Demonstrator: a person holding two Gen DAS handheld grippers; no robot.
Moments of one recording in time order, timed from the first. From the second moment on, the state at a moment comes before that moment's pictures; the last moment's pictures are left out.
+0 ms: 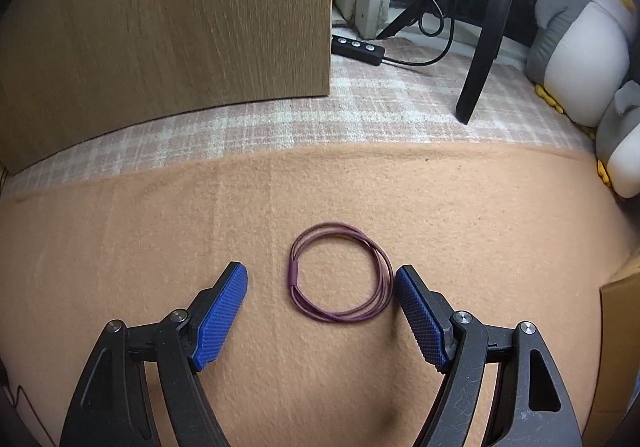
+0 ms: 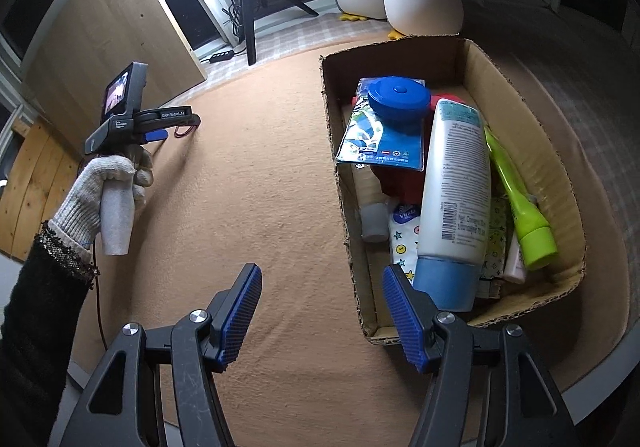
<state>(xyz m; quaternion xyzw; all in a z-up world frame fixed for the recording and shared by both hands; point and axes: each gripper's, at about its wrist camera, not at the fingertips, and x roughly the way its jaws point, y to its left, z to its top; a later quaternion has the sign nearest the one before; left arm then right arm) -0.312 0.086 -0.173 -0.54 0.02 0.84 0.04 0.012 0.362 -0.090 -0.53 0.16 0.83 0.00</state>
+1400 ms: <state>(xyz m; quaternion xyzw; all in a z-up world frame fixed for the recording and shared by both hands) -0.203 0.084 -0.139 -0.52 -0.02 0.84 0.14 -0.003 0.339 -0.086 -0.52 0.13 0.84 -0.01</state>
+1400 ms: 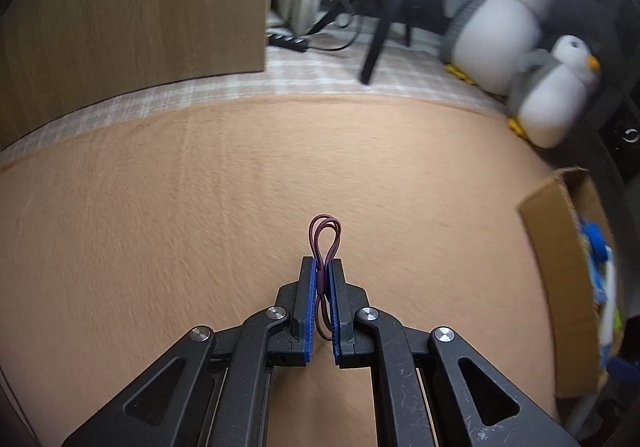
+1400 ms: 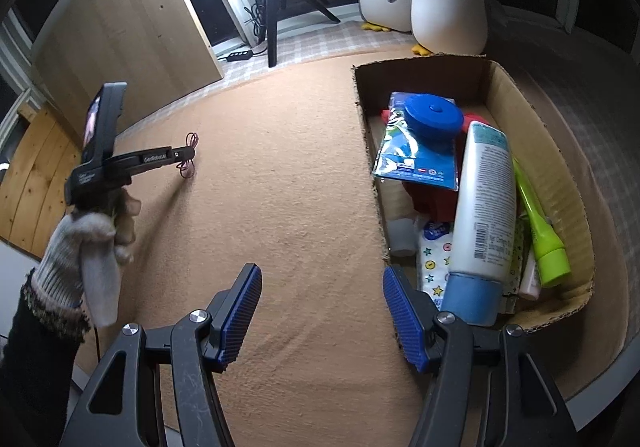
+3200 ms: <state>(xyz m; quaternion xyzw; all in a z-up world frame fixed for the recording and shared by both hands) -0.155 0.389 -0.063 -0.46 0.04 0.81 0.35 0.055 0.433 -0.089 -0.51 0.16 0.84 0.07</state>
